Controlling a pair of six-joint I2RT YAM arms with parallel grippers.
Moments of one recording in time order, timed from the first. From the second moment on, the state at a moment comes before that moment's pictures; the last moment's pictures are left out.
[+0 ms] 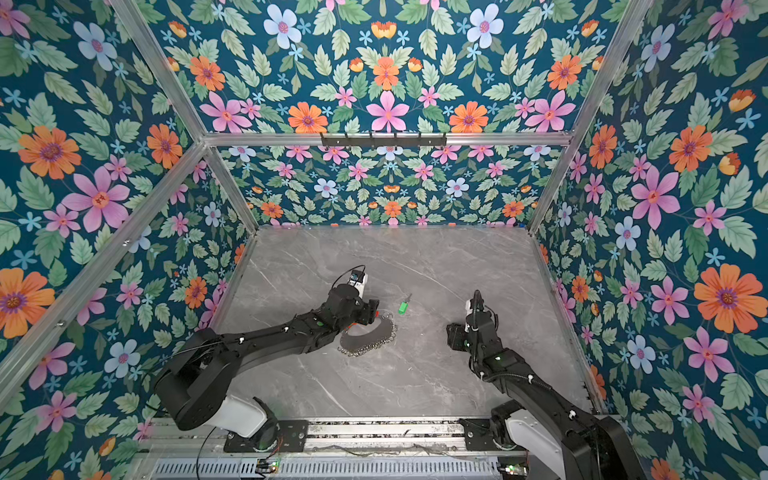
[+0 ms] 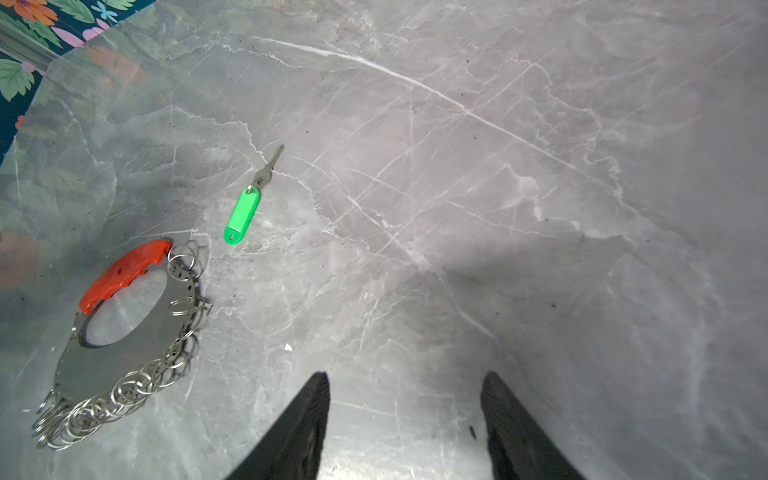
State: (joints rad) left arm -0.75 1.52 0.71 0.17 -0.15 -0.32; right arm 0.37 0.95 0.31 -0.06 0.01 0.50
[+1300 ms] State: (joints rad) left arm -0.75 1.80 0.76 0.36 0.15 -0.40; right arm 0.37 0.93 0.28 -0.01 0.04 0.50
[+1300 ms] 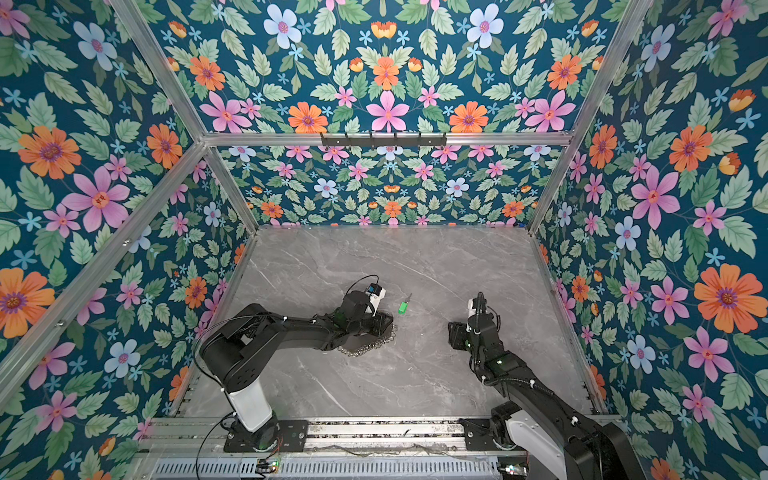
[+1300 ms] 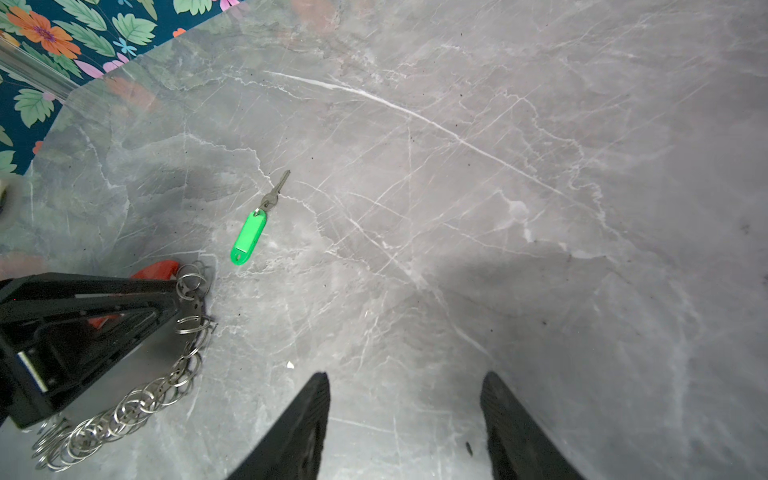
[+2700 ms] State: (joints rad) left arm -0.77 1.68 0.74 0.30 0.12 -0.20; right arm 0.37 0.97 0.30 0.02 0.01 0.50
